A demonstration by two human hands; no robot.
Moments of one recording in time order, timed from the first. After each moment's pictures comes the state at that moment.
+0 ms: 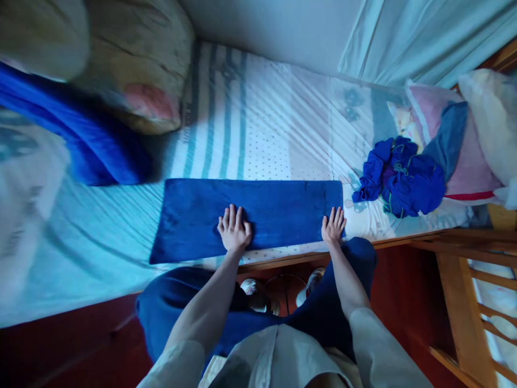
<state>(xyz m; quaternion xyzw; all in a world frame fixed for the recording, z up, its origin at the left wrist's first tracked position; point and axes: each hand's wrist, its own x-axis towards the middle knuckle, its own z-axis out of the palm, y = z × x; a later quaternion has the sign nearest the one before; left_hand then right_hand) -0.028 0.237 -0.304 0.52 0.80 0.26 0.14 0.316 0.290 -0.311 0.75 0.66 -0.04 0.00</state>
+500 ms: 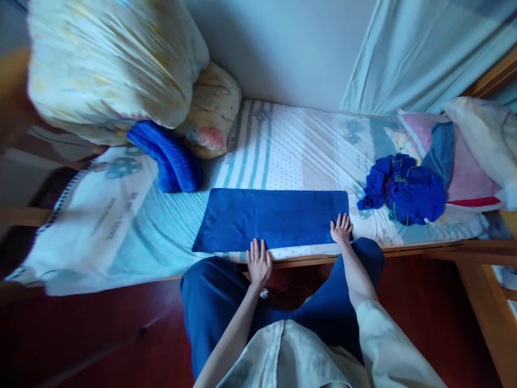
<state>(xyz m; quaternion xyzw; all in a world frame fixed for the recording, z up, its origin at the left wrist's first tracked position) 0.020 0.128 -0.301 0.52 0.80 0.25 0.16 0.315 0.309 -0.298 0.75 0.64 -0.10 0.10</state>
